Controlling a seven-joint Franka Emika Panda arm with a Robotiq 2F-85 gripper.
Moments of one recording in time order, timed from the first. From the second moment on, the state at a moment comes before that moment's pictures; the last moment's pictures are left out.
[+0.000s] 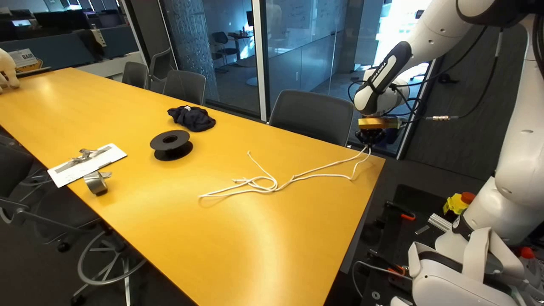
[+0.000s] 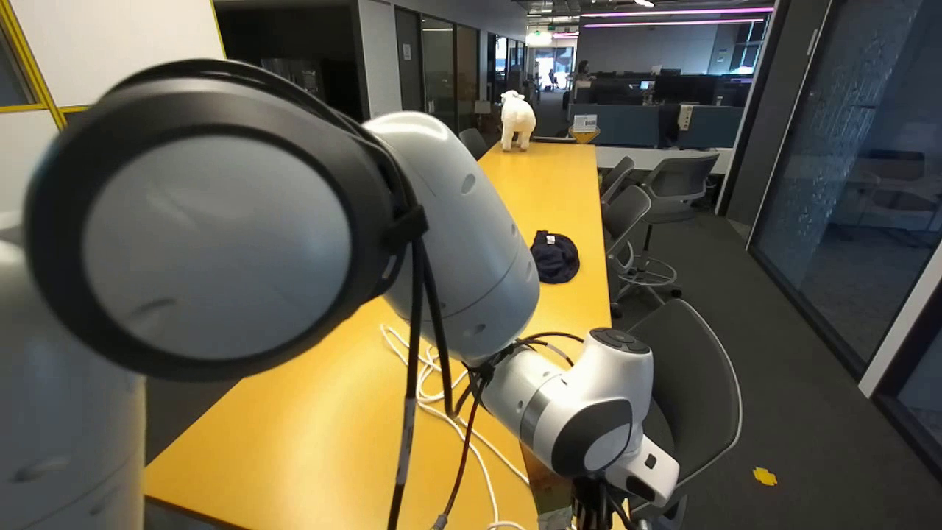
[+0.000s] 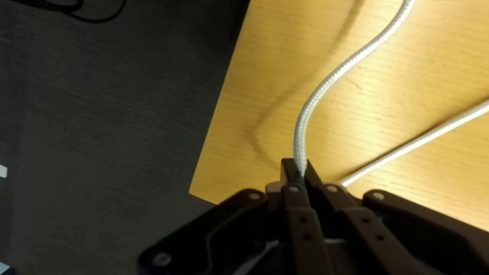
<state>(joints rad) -0.30 0.31 -0.38 -2.34 -0.02 2.54 0.53</state>
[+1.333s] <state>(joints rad) -0.29 0.42 -0.42 -2.26 -0.01 2.49 0.52</state>
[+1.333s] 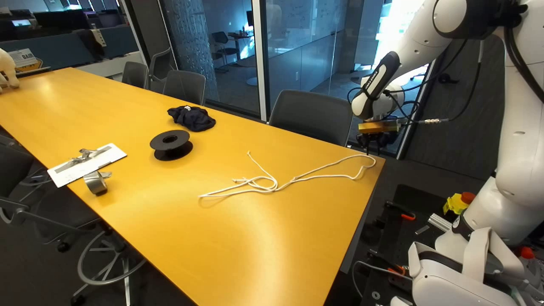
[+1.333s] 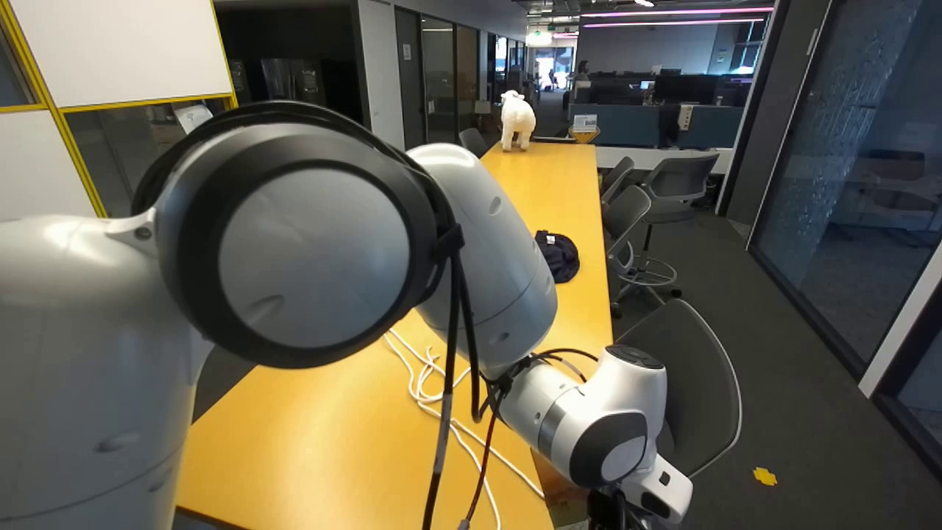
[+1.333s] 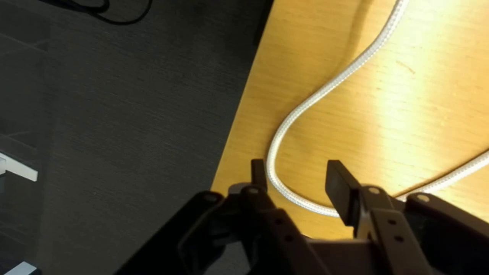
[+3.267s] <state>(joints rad) 0.12 0.77 0.02 -1.57 -0.15 2.25 -0.03</state>
